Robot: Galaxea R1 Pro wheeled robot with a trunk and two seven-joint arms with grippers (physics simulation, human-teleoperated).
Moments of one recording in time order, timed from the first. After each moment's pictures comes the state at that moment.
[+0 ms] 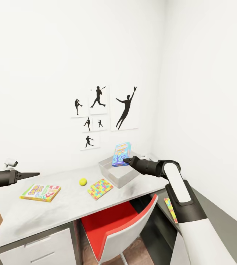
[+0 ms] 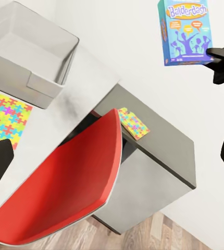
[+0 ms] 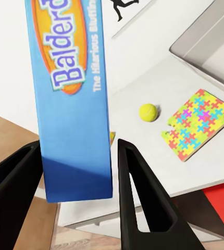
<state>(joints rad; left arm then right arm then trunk) -0.67 0.64 0.22 -1.00 0.07 0.87 -1.57 -0.69 0.06 0.14 -1.40 -1.15 0.95 -0.40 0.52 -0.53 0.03</state>
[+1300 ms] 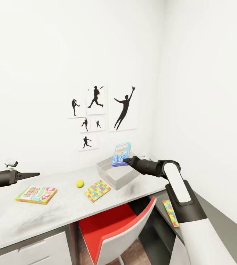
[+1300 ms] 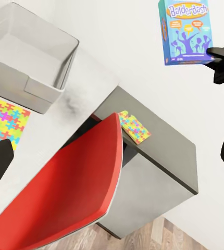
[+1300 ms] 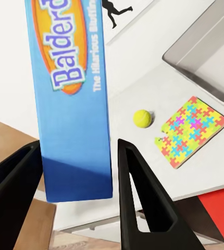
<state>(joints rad) -0.67 0.64 0.22 -0.99 0.06 0.87 -1.57 -0.69 0.06 0.14 -1.40 -1.15 0.95 -0.40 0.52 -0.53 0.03</state>
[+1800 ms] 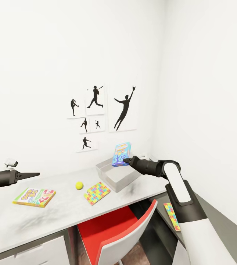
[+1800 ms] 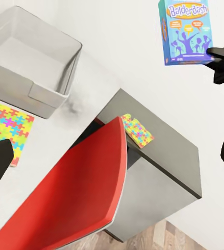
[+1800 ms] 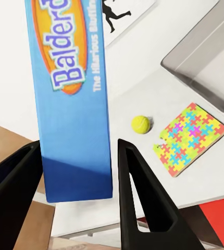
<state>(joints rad) -0.67 0.64 0.22 -0.99 0.06 0.87 -1.57 -0.69 0.06 0.14 -1.40 -1.15 0.95 -0.40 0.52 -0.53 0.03</state>
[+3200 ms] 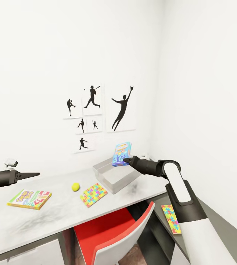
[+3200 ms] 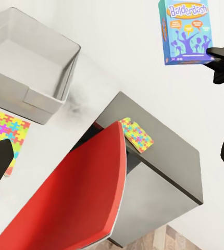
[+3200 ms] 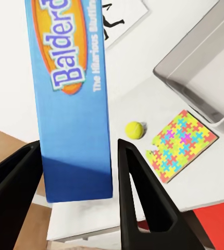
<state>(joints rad) -0.67 0.64 0.22 -0.99 0.07 0.87 -1.57 -0.69 0.06 0.14 -1.40 -1.15 0.95 -0.40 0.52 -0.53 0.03</state>
